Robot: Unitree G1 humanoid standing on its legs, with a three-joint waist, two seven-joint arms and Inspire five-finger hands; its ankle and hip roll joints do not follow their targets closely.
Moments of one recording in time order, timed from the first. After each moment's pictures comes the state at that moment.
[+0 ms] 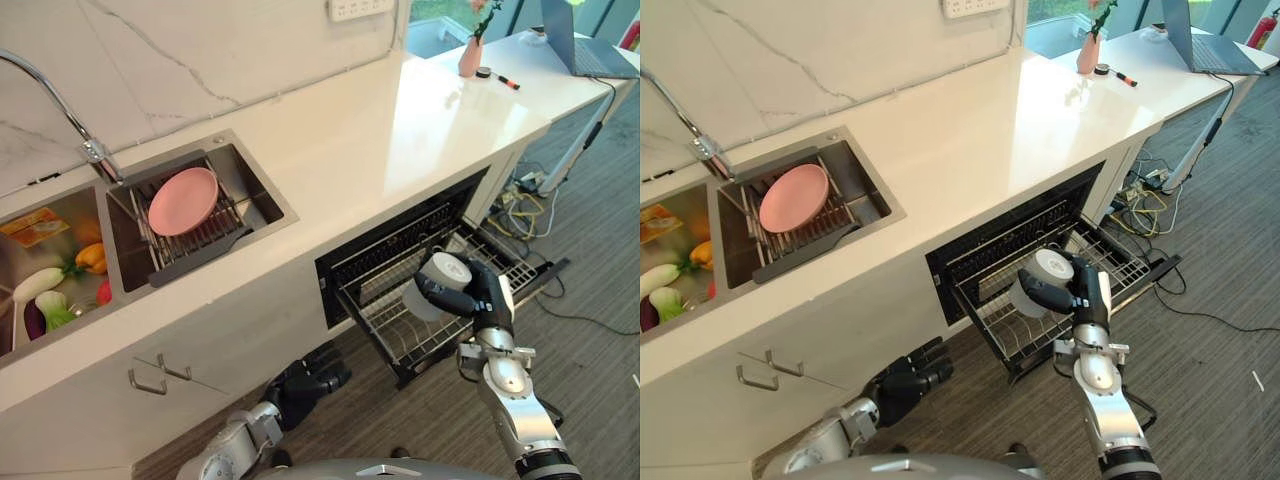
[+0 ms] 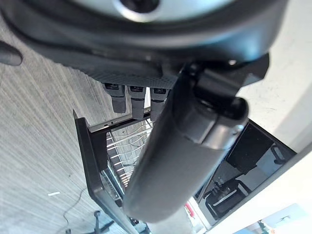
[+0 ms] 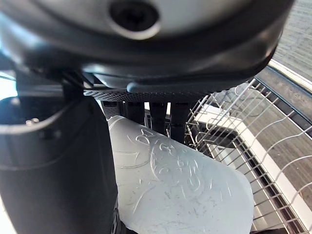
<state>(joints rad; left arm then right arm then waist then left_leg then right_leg) 0.21 0.39 -0.45 0.30 -0.95 0.12 -0.19 0.09 -0.32 0.07 0.17 0.20 -0.09 -0.27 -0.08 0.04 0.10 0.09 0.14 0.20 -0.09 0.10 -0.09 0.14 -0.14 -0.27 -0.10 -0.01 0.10</state>
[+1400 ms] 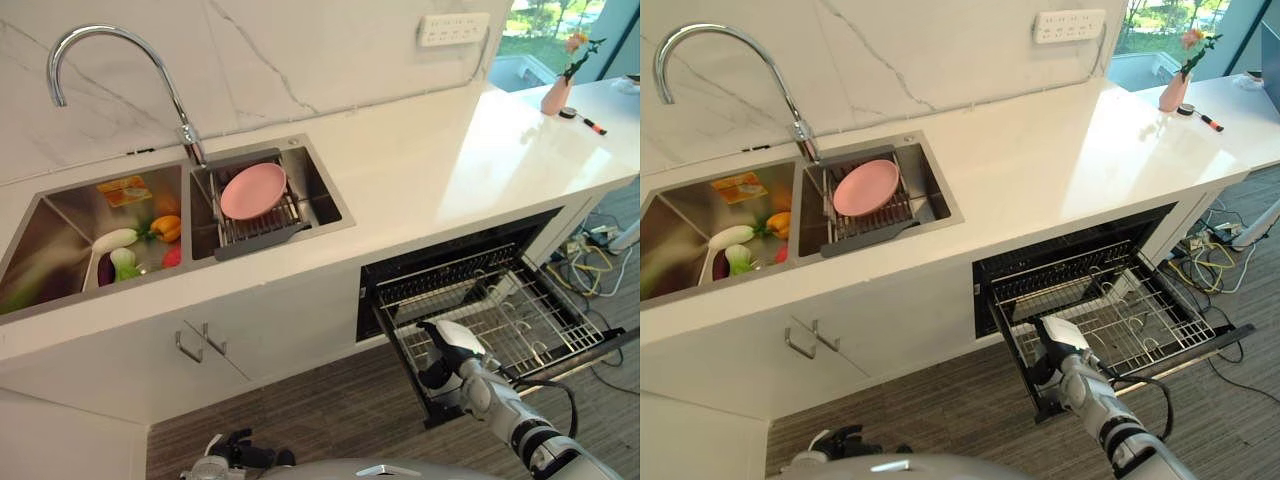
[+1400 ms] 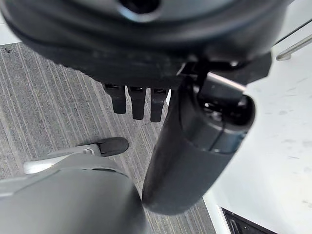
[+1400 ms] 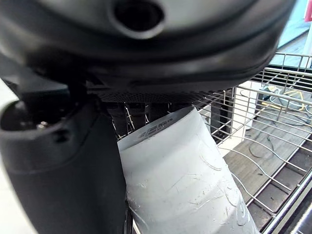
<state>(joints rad) 0.02 0.20 -0.11 1.24 -0.09 -0.04 0.03 -0.18 -0.44 0.47 0.91 -0.55 -0.09 -0.24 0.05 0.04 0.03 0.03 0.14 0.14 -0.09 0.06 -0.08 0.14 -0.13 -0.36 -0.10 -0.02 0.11</state>
